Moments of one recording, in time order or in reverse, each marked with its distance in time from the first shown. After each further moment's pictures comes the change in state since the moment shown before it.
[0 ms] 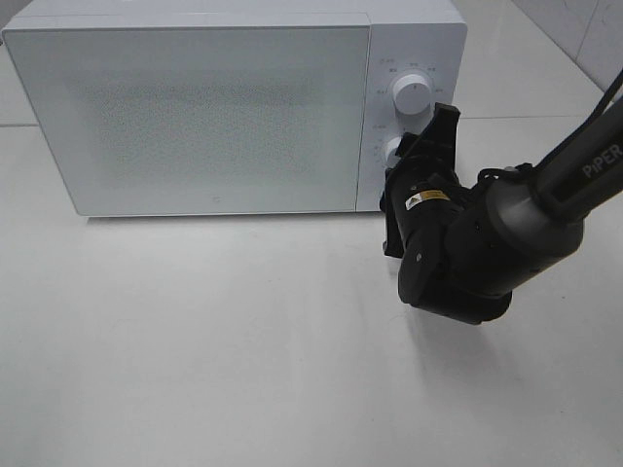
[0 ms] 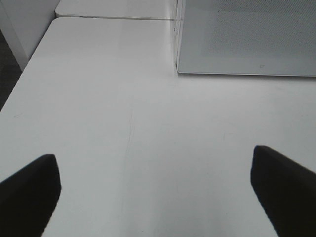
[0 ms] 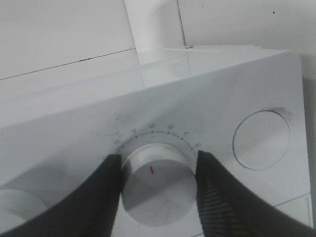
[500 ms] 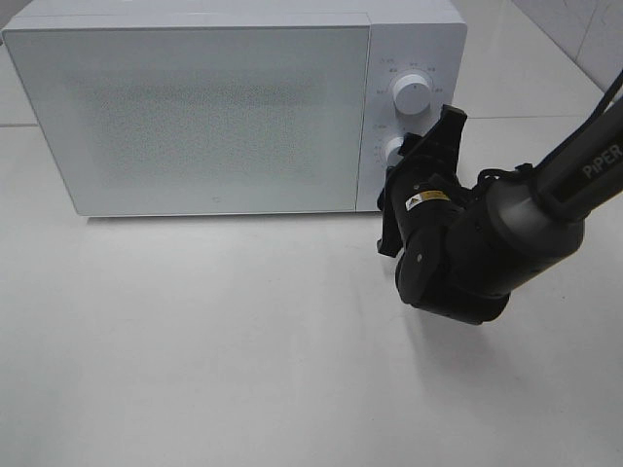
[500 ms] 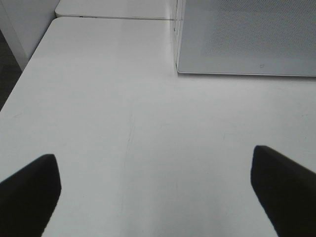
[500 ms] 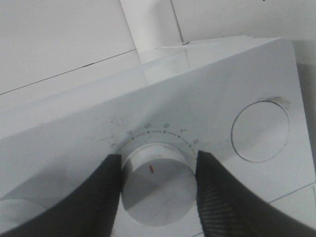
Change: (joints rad) left arm 0.000 0.000 0.000 0.000 0.000 0.000; right arm -0.001 0.001 0.001 -0.008 0.000 0.083
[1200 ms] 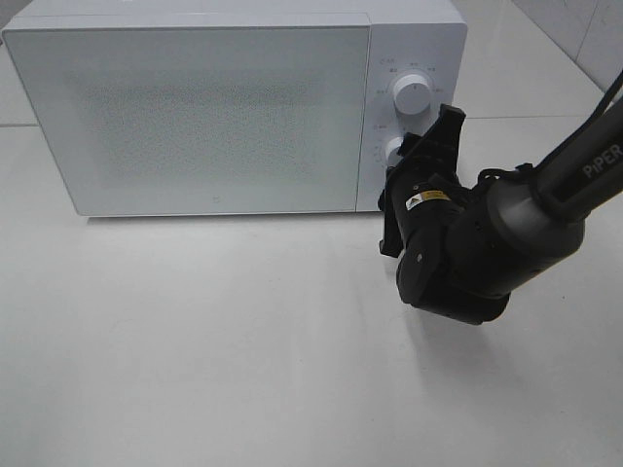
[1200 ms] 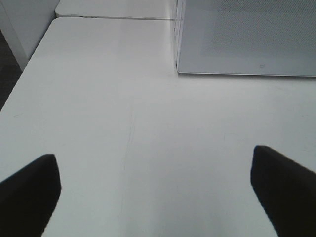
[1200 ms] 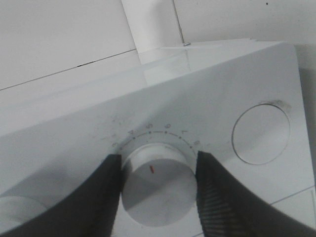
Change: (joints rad) left arm 0.000 0.000 0.000 0.000 0.000 0.000; right arm -0.002 0.000 0.001 0.003 -0.001 -0.030
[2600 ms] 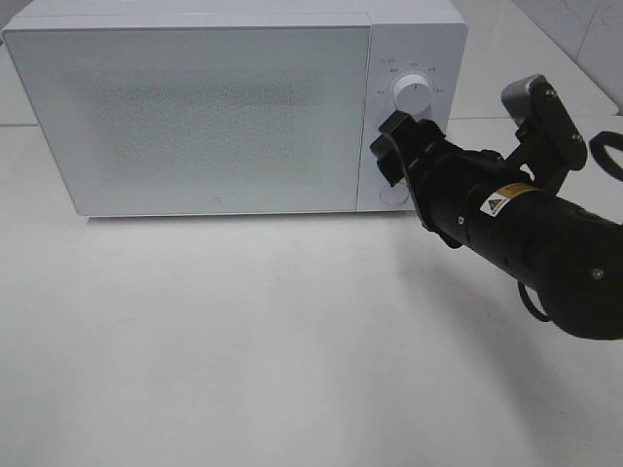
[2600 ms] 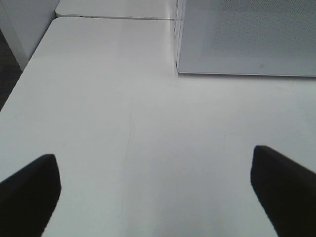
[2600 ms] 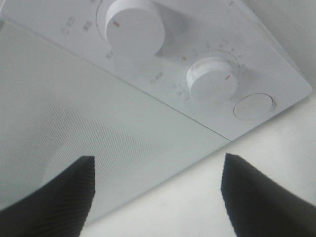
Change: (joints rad) left arm 0.000 0.000 0.000 0.000 0.000 0.000; right arm 0.006 -0.469 0.317 -0.289 0.367 -0.953
